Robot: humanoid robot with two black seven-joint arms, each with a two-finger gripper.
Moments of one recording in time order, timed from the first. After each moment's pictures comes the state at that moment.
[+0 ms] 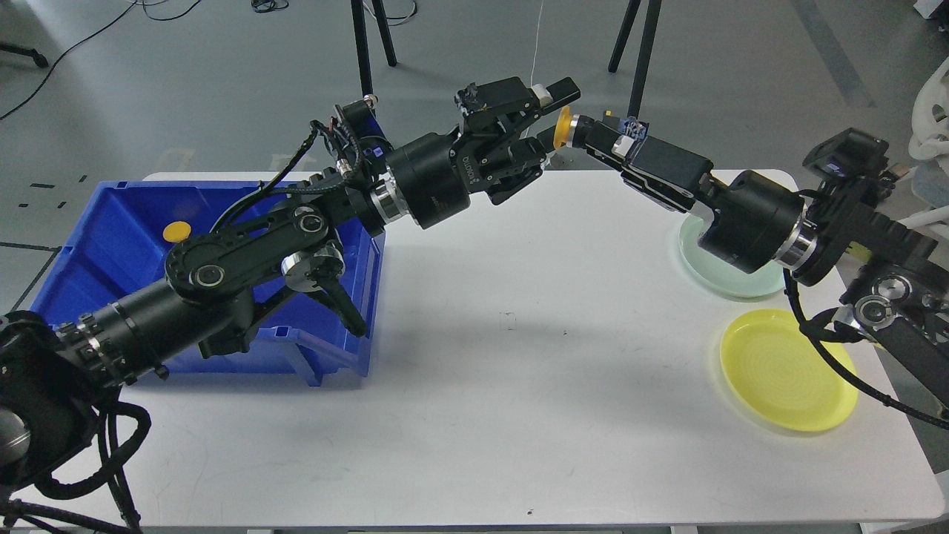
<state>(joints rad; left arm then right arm) -0.95 0.20 -0.45 -1.05 0.58 -0.44 -0.49 0.47 -0.57 0.99 1.50 -1.31 0.33 0.49</state>
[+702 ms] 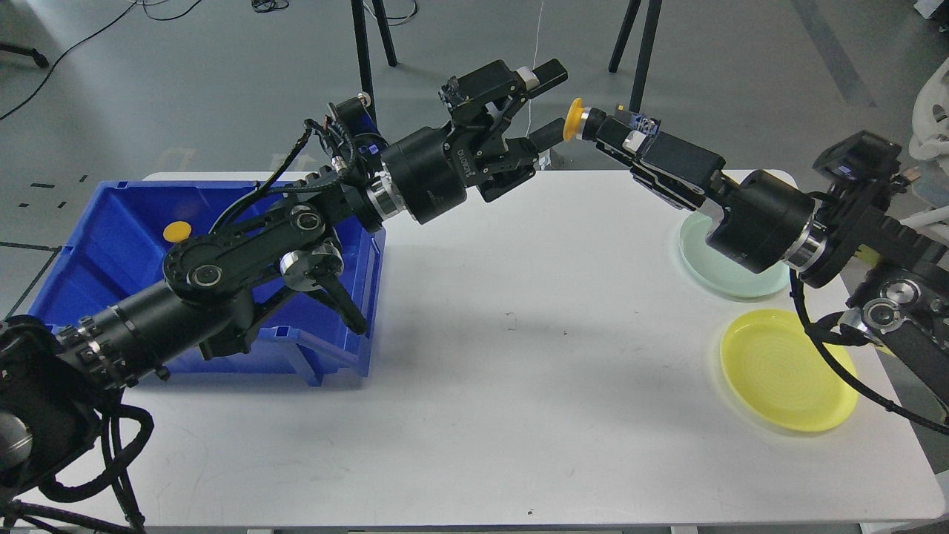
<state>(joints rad) -0.94 0.19 -0.47 -1.05 0.58 -0.44 -0.49 0.41 -0.56 1.09 1.51 -1.30 0.33 0.49</state>
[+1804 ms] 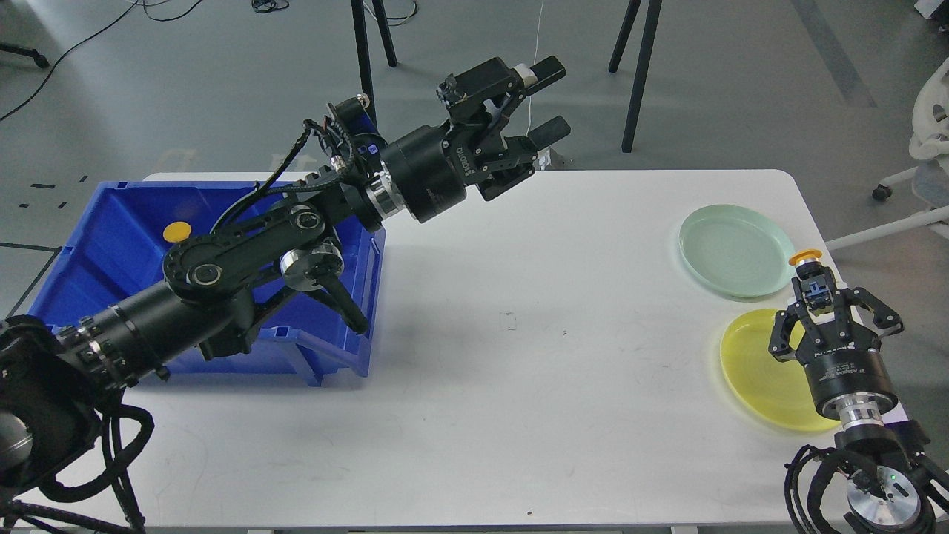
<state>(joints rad) -0.94 0.19 -0.47 -1.05 0.56 -0.44 -0.49 -0.09 -0.39 1.15 1.22 0.01 0.22 0.49</state>
